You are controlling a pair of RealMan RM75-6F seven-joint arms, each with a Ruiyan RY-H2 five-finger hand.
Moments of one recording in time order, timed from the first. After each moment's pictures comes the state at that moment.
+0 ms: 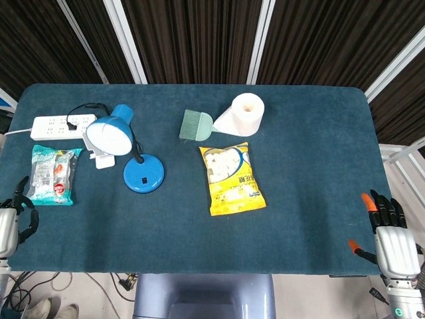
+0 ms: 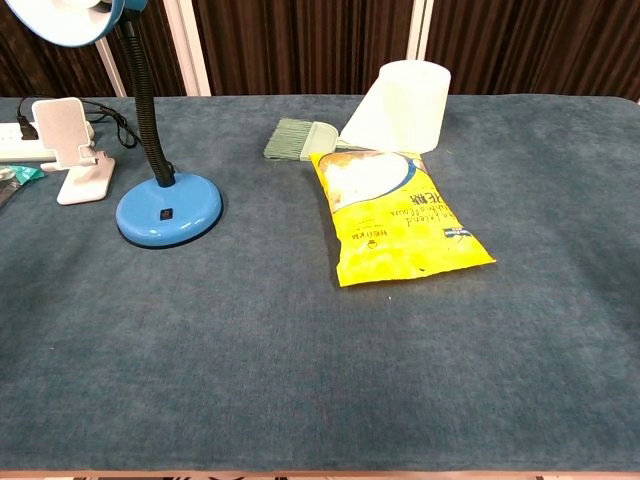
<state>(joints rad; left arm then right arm) -0.09 -1.16 -0.07 -1.66 1.44 1.49 0.15 0.01 -1.13 0.07 -1.79 -1.52 1.57 -0.19</state>
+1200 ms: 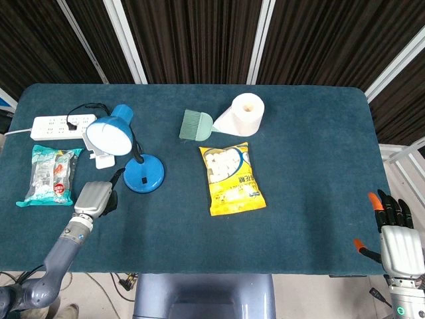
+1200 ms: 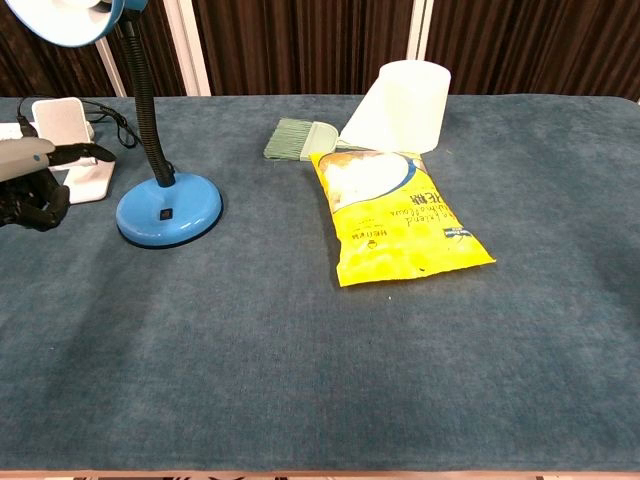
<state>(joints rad) -0.55 -1.32 -0.15 -1.70 0.94 0.92 0.39 0.01 -1.12 0.09 -1.81 -1.48 1.57 -0.22</state>
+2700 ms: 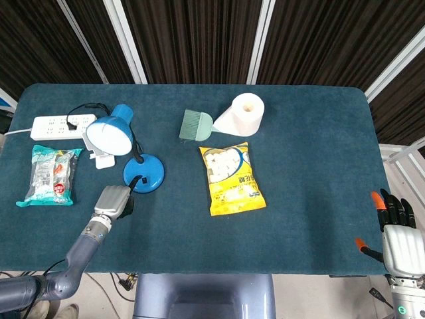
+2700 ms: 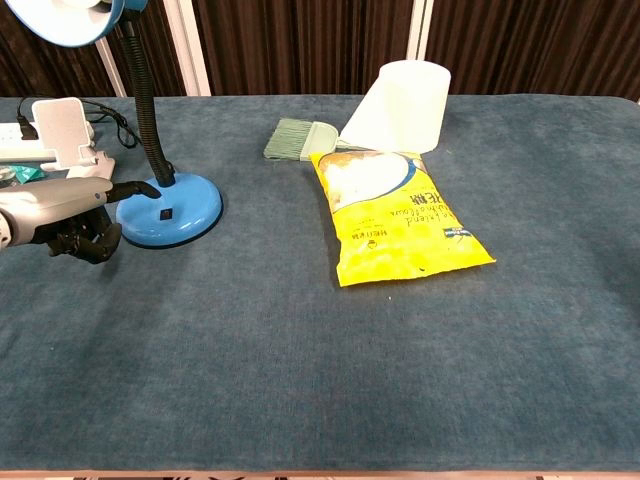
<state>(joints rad) -0.66 -1.45 -0.07 -1.61 0.84 0.90 0.42 0.01 -1.12 0.09 -1.81 -1.47 1.57 -0.22</state>
